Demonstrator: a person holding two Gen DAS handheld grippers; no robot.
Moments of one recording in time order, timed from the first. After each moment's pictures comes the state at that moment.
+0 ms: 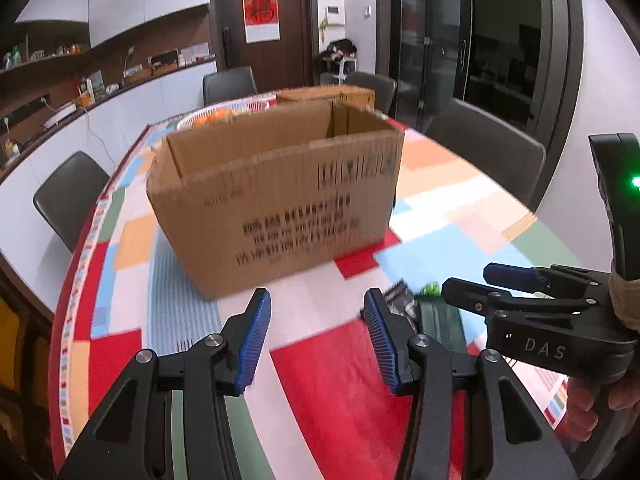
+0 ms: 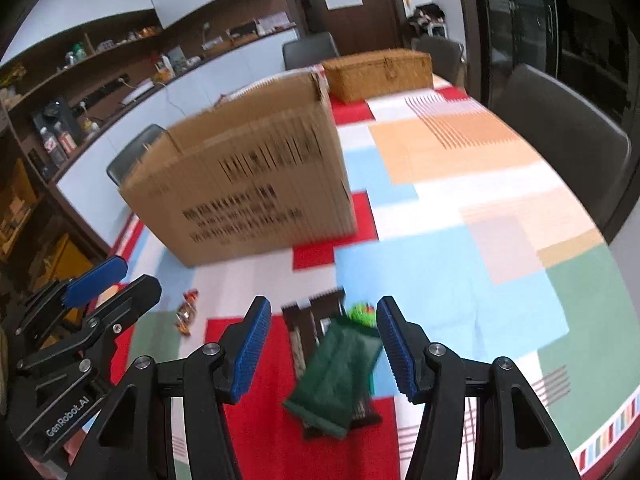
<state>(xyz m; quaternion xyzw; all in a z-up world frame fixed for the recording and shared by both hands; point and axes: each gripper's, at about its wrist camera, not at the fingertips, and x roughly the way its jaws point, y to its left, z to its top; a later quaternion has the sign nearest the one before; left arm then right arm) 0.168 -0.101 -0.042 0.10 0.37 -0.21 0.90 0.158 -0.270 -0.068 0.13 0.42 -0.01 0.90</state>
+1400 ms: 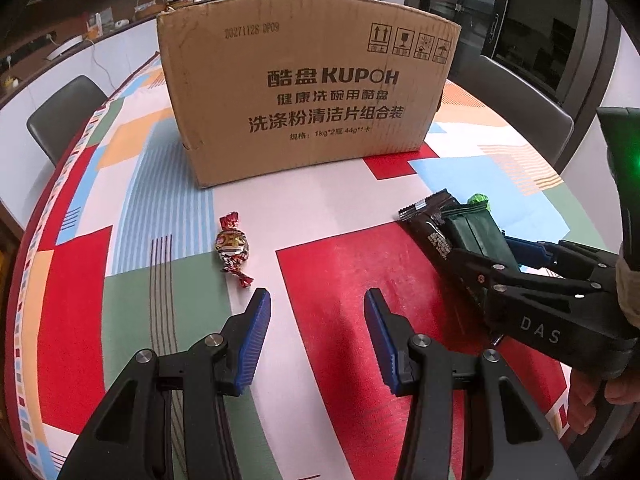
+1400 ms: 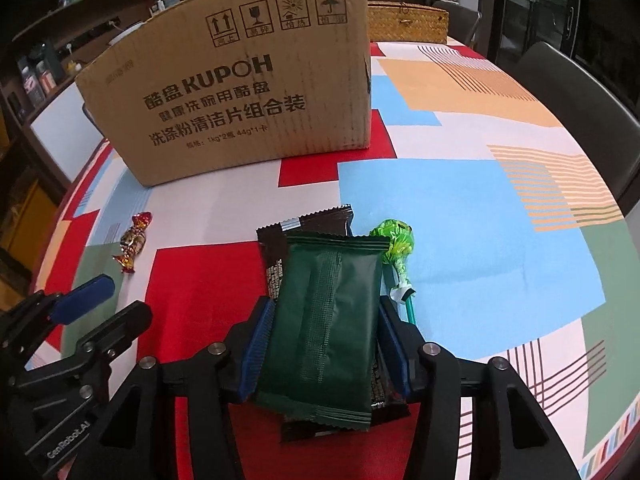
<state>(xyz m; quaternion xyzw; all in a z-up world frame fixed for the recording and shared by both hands) 0.173 -0.072 -0.120 0.06 0.46 -0.19 0.87 0.171 -0.232 -0.138 0.07 0.49 -0.02 0.87</state>
